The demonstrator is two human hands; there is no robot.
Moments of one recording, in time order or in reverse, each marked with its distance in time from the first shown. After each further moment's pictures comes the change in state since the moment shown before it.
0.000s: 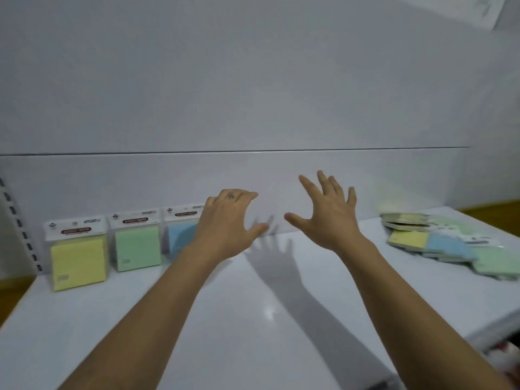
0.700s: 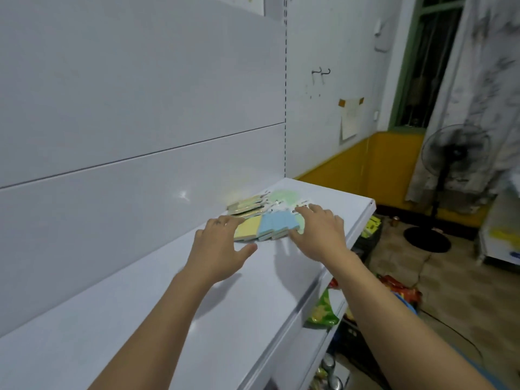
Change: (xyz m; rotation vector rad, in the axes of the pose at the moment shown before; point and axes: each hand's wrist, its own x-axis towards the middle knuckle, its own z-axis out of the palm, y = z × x) left_hand 0.075 0.269 0.154 -0.249 -0.328 0.325; right_hand -0.096 0.298 -0.031 -0.088 -0.066 0.622
